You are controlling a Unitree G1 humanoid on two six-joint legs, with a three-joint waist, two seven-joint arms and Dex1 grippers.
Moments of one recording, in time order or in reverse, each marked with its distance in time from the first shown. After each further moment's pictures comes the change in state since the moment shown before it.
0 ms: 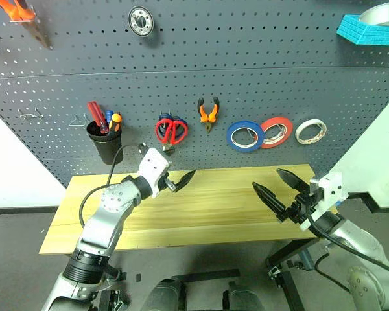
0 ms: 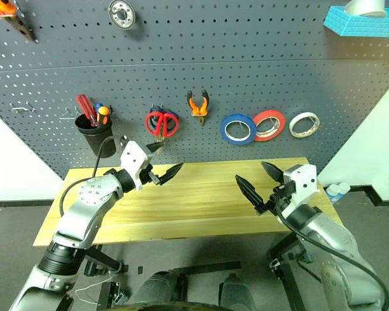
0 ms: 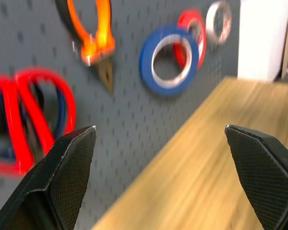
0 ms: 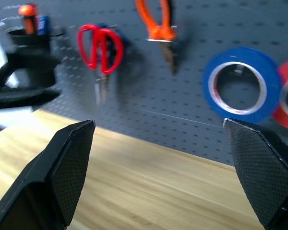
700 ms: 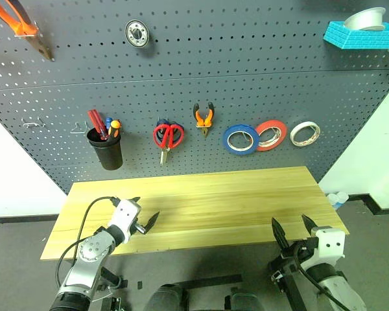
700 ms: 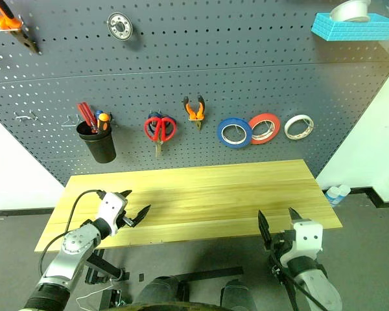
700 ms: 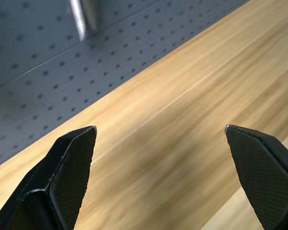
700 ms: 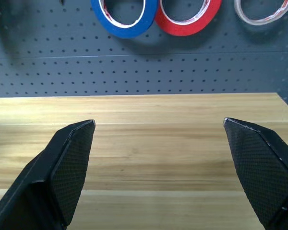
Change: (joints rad) left arm 0.282 0.006 0.128 0.396 0.049 -0.379 0.040; right arm 0.315 0.239 0.052 0.303 -0.265 -0.506 -0.072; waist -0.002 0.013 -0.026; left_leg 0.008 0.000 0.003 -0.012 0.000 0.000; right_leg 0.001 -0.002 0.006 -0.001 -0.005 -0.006
